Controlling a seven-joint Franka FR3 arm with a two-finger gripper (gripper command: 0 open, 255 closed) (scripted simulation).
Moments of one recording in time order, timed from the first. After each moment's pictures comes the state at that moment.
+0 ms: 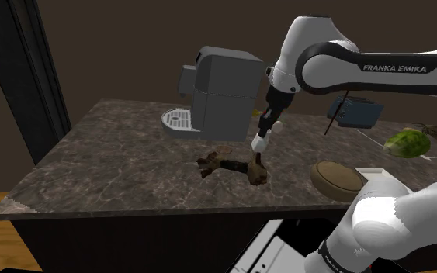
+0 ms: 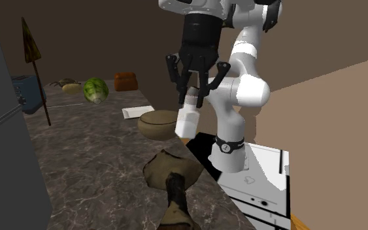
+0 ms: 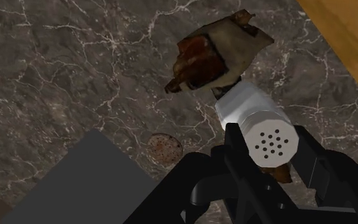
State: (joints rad) arm -0.02 -0.71 0.04 -2.46 -0.07 1.87 -0.07
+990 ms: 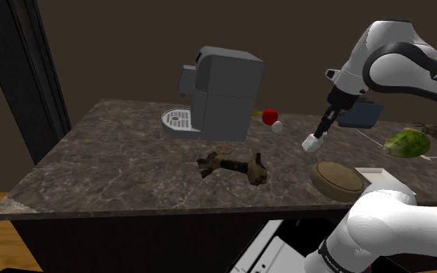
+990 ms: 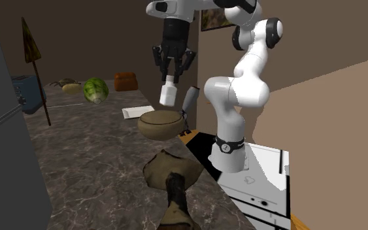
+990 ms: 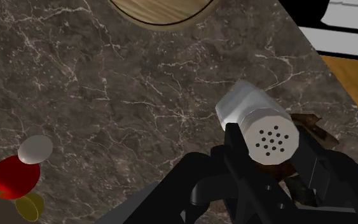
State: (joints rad) arm -0.16 -1.09 -0.23 -2.58 -0.26 1.65 -0.39
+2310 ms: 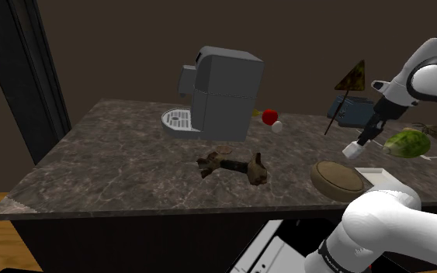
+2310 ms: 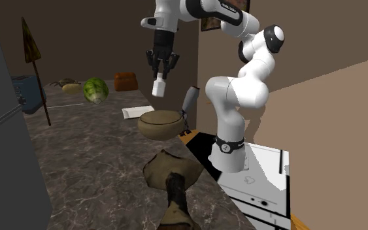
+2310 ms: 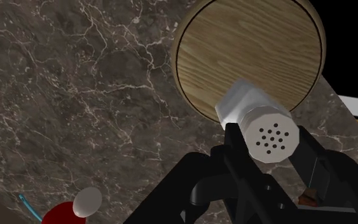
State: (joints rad) arm -0.30 -1.23 -0.55 -2.54 -0.53 1.55 -0.71
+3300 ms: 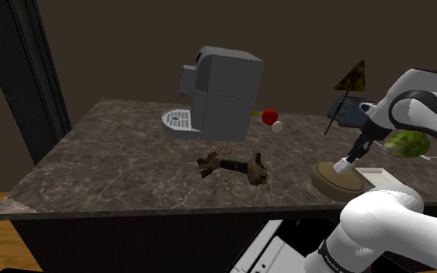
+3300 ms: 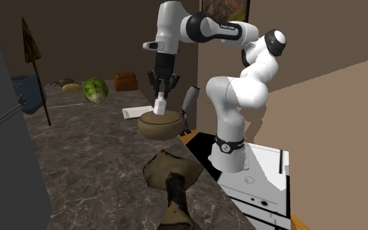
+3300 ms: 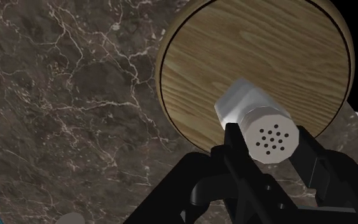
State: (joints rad) arm -0.36 -1.29 -0.66 -2.75 -0.64 1.69 -0.70
